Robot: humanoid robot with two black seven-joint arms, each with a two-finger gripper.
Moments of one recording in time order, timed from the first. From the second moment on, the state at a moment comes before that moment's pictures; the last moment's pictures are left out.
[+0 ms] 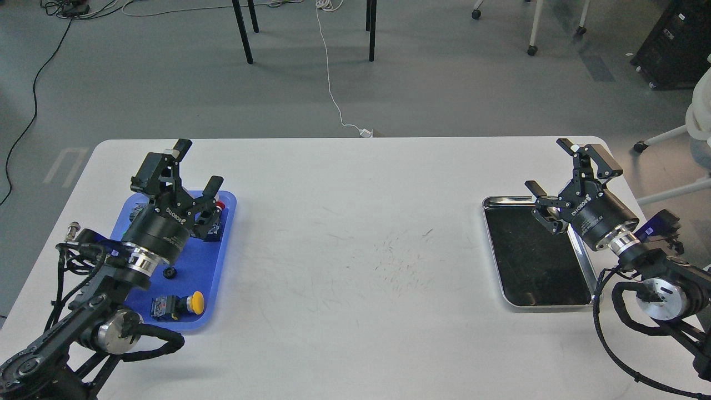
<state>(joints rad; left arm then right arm) -0.10 0.35 -1.13 -1.32 0.70 -0.17 -0.44 0.47 -0.63 0.57 1.03 -0.16 0.32 0.49</state>
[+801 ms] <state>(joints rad) -0.18 0.58 -1.10 -1.34 1.03 -0.42 -0.45 0.49 -0.63 0.56 1.04 -0.16 0.32 0.49</state>
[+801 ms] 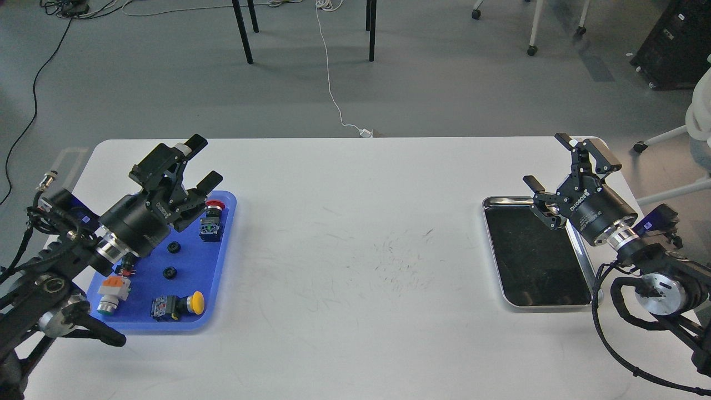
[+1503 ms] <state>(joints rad) -0.64 0.93 -0.54 -1.32 2.18 -0.35 -0.49 0.50 -0.64 0.56 1.04 -0.16 0.32 0.49</state>
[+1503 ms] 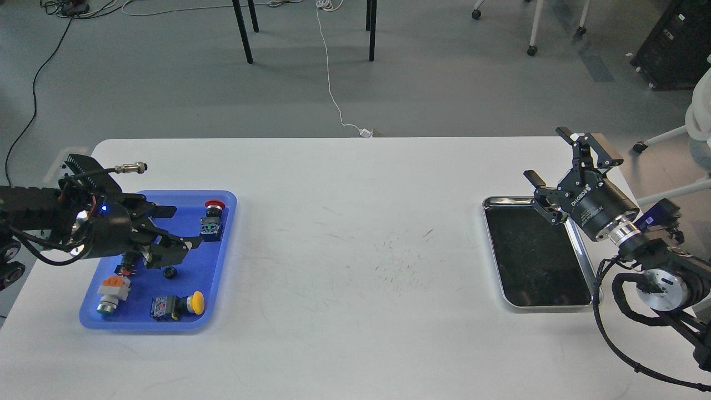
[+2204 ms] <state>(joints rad) -0.68 0.75 -0.42 -0.99 2.18 -0.27 -0.49 0.50 -0.64 0.56 1.04 -0.16 0.32 0.49</state>
